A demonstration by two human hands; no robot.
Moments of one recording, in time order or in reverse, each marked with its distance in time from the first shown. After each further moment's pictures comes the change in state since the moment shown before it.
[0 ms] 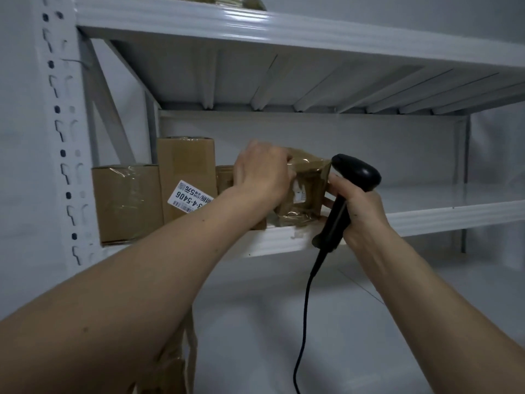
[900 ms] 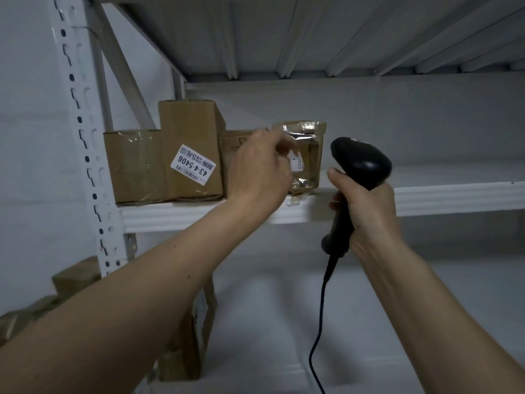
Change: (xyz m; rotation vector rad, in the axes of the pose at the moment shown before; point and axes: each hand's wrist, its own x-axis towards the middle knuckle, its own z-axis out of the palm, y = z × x) left_hand -0.058 0.010 0.020 -0.362 0.223 -0.111; right_hand -0.013 0.036 -0.030 -0.114 -0.103 -0.094
